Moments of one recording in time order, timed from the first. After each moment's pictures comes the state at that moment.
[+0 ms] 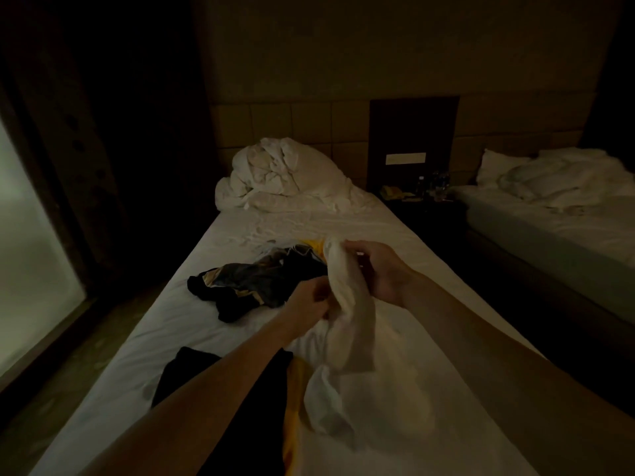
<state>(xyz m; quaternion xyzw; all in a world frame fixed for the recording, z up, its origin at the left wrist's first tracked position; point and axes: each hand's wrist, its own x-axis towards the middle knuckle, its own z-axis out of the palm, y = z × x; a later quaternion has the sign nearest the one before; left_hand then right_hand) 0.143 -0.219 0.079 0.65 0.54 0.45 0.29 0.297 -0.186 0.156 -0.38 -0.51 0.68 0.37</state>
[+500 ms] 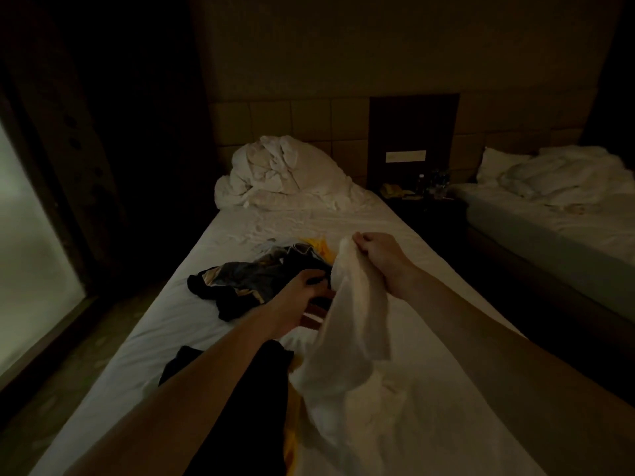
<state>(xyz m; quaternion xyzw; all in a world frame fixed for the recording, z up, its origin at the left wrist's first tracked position) 0.128 -0.222 0.097 0.47 0.57 0.42 0.52 0.295 -0.165 0.154 -0.47 -0.60 0.50 0.42</state>
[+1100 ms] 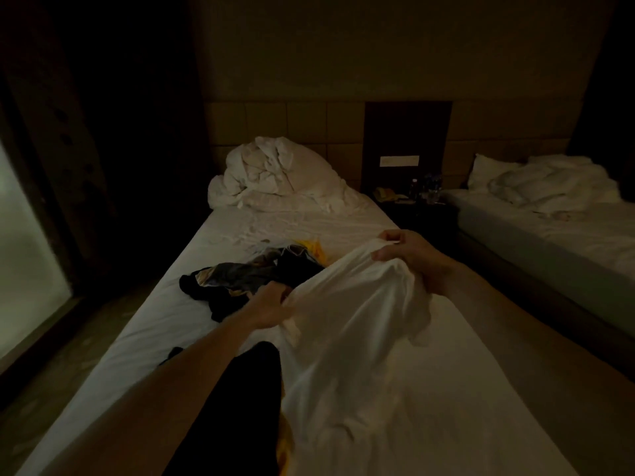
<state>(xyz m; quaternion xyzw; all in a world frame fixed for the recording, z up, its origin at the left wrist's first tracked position) 0.085 -0.210 0.085 0.65 0.72 0.18 0.14 0.357 -0.158 0.171 -0.38 -0.67 0.54 0.34</state>
